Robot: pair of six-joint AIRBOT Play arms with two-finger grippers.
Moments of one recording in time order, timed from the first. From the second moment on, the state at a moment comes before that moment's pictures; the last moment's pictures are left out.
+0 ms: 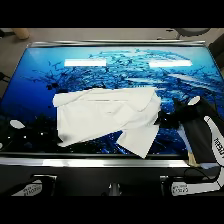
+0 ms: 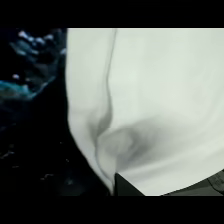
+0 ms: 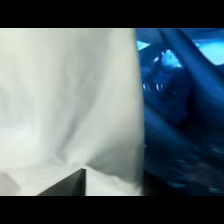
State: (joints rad) left arm 0.28 -1.21 0.57 1.04 -1.15 -1.33; right arm -0.23 -1.59 1.03 -1.06 1.23 1.44
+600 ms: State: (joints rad) left arm 0.28 -0.75 1.49 1.06 -0.98 -1.34; right arm -0.23 -1.02 1.66 -1.10 1.06 1.38
